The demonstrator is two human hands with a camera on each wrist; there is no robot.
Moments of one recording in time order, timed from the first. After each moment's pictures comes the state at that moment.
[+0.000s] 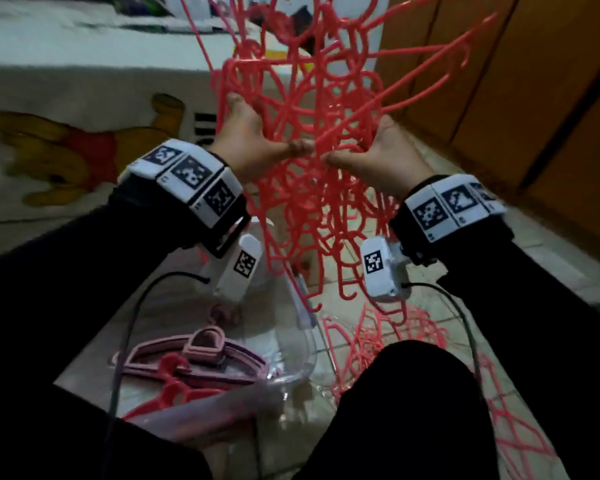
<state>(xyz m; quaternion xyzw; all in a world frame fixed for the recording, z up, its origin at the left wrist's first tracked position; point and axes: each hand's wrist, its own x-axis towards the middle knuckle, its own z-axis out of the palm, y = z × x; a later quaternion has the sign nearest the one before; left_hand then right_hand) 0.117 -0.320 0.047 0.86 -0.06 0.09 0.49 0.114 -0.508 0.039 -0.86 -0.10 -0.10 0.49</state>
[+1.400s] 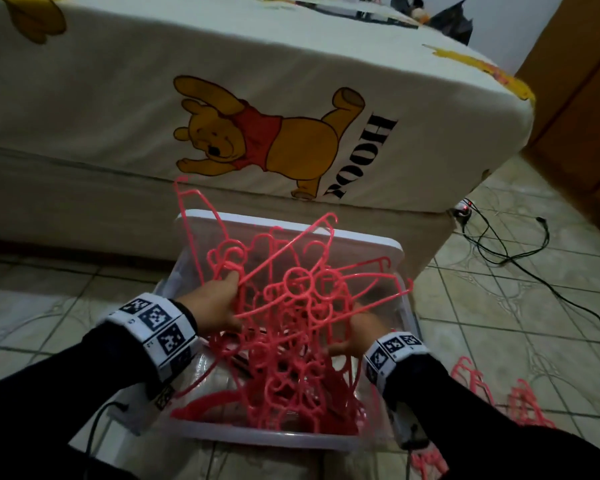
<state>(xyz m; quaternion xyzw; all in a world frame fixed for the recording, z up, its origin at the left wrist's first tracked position) 0.045 -0.085 -0.142 0.95 0.05 -0.19 0.24 0.122 -0.342 -0.191 -0.94 -0.19 0.25 0.16</state>
